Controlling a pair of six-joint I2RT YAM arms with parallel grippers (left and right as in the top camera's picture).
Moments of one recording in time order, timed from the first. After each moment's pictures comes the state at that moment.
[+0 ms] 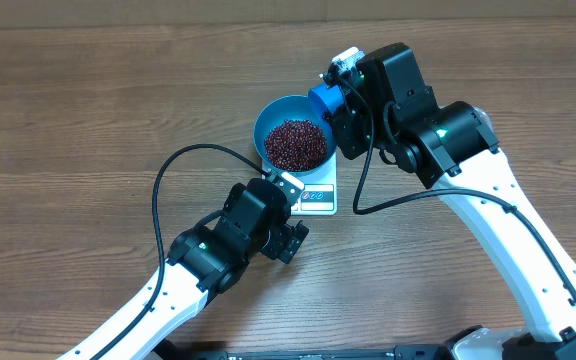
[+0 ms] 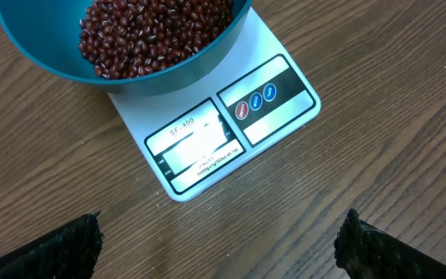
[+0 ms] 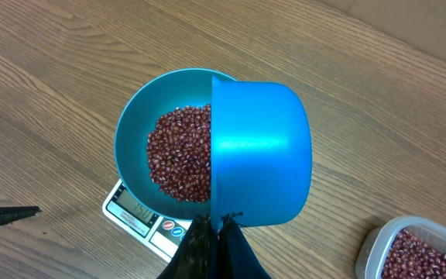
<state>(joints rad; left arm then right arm) -0.70 1.20 0.78 -0.47 -0.11 -0.05 0.49 1.56 1.61 -0.92 -0.03 -0.06</state>
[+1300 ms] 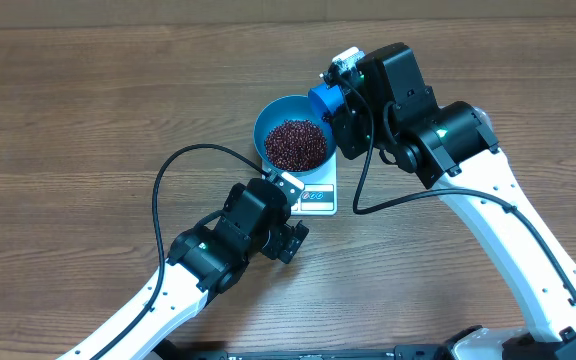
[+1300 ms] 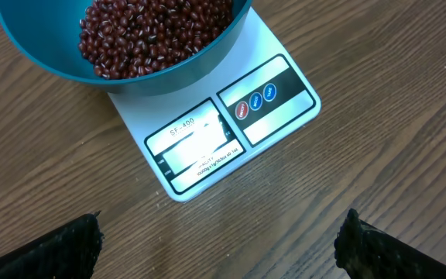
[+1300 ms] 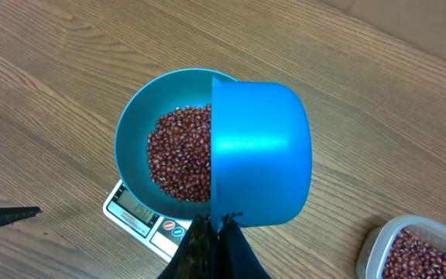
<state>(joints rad) -0.70 1.20 0.78 -0.47 -0.11 -0.05 0.49 1.56 1.61 -0.92 -0.03 -0.06</state>
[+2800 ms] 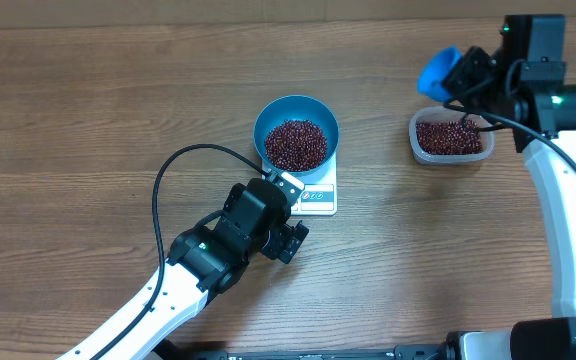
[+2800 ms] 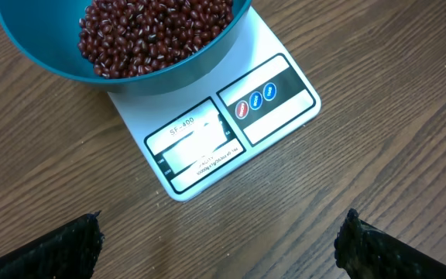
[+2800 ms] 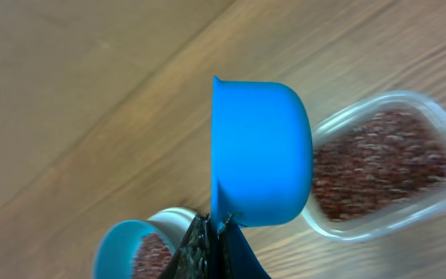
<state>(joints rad) -0.70 1.20 0.78 -0.47 -0.11 -0.05 0.00 1.56 1.61 -0.88 -0.11 0.64</state>
